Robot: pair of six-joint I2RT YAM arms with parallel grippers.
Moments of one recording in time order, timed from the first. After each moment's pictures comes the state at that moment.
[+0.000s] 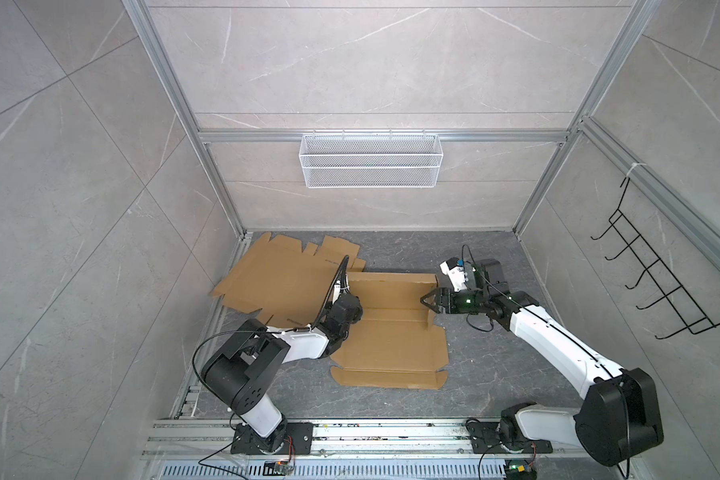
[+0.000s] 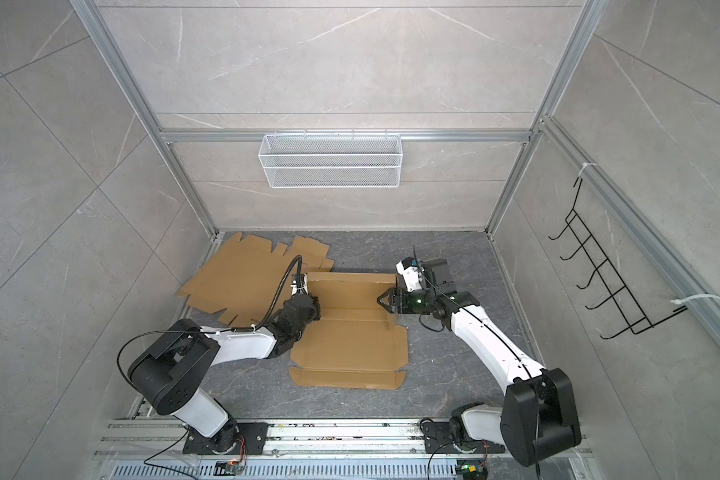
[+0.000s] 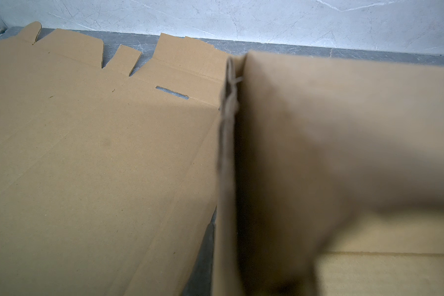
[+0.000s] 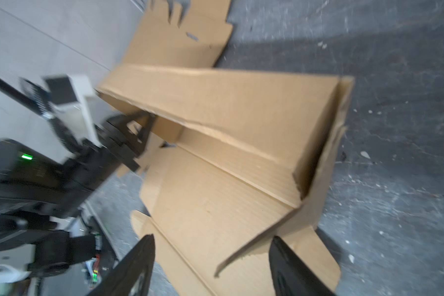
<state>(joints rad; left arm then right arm) -0.68 1.63 0.65 0.44 -0.48 -0.39 0.24 1.29 0.93 -0.41 -0.61 0.28</state>
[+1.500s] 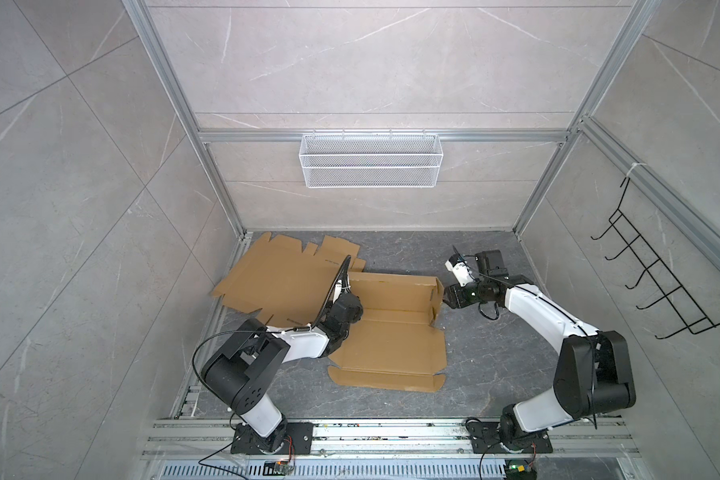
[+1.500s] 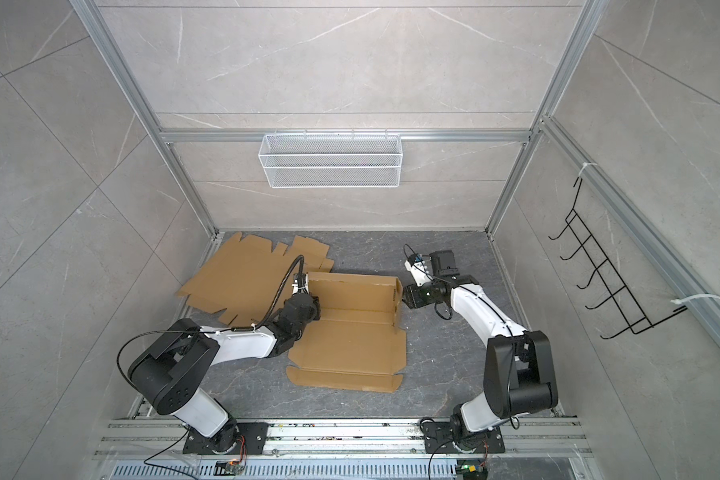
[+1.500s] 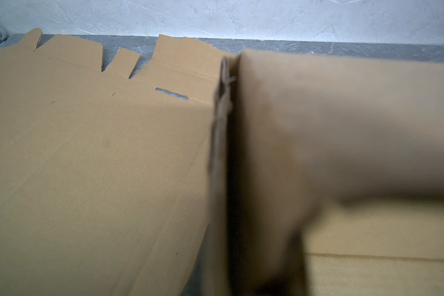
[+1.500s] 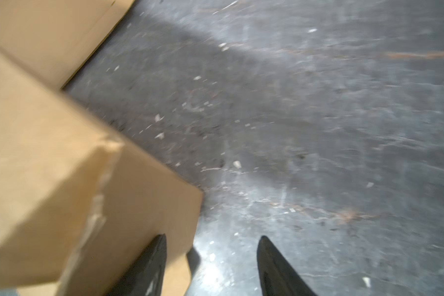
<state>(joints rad) -0.68 1.63 0.66 0.42 -0.48 -0.36 0.17 1.52 1.06 -0.57 -0.35 -0.19</state>
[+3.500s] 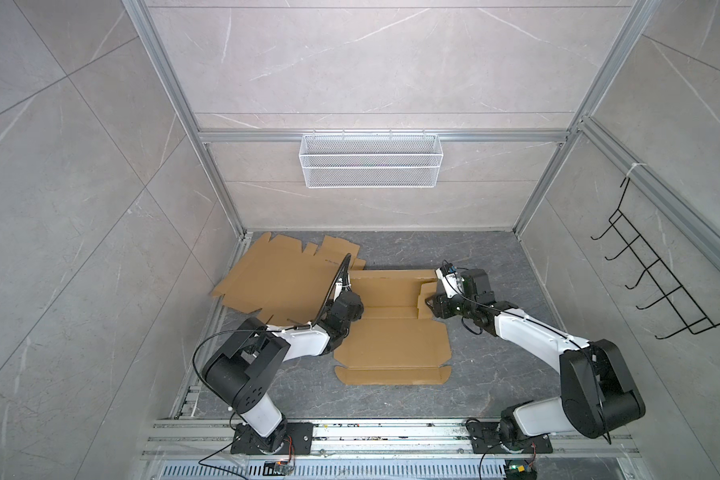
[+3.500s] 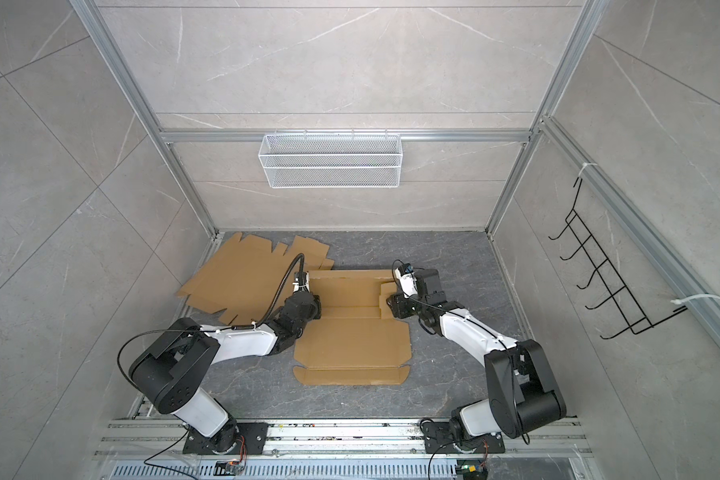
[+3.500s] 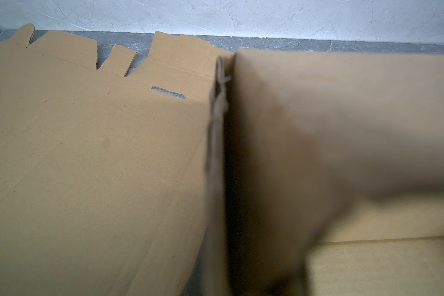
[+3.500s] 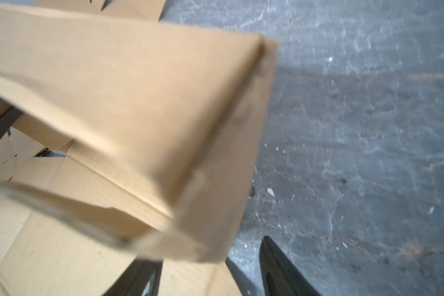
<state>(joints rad) -0.68 1.64 0.69 0.38 -0.47 -0.35 0.31 1.45 0.78 -0.07 -0.22 0.03</state>
